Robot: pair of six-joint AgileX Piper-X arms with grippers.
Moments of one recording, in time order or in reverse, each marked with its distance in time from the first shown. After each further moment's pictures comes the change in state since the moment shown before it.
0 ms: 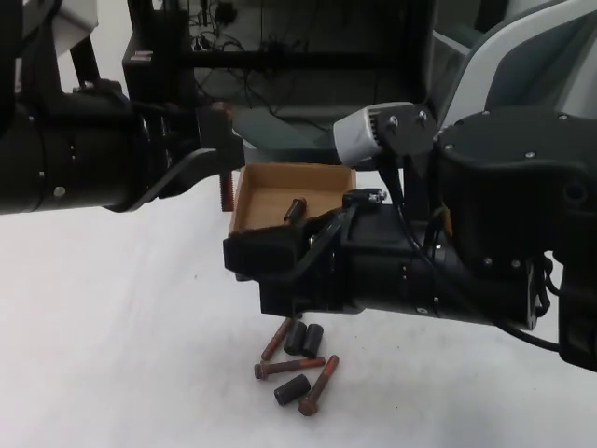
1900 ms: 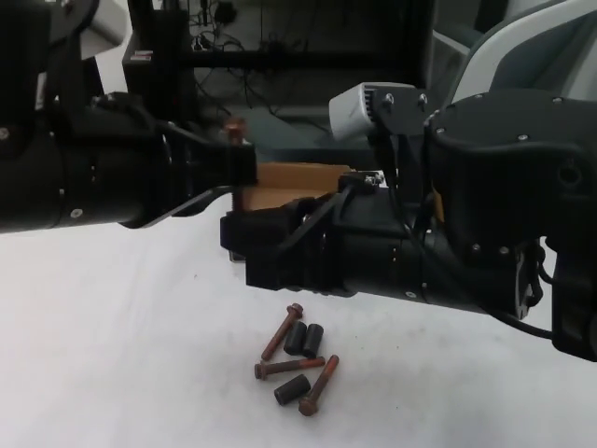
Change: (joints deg) left arm -3.6 -1.7 -0.1 2.9 -7.2 5.5; right arm 0.3 0.4 -2.3 1.1 4.3 2.2
